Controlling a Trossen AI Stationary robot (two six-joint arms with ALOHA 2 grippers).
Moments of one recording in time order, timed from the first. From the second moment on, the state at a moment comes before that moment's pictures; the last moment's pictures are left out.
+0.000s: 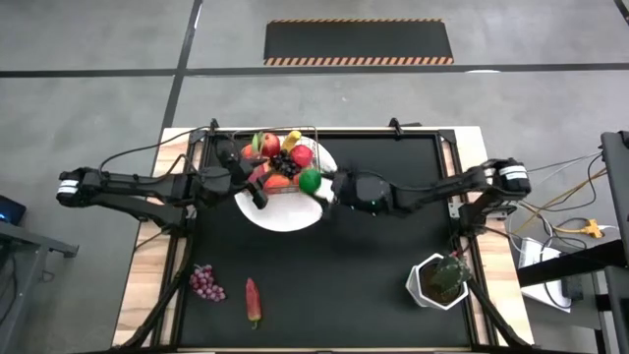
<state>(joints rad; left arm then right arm) 0.00 0.91 0.70 -0.10 -0.66 -0.10 0.02 1.63 0.95 0.51 0.39 -0.02</state>
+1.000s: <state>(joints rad) -0.29 0.93 0.63 -0.02 -0.66 -0.42 -0.14 1.73 1.01 0.44 0.39 0.07</state>
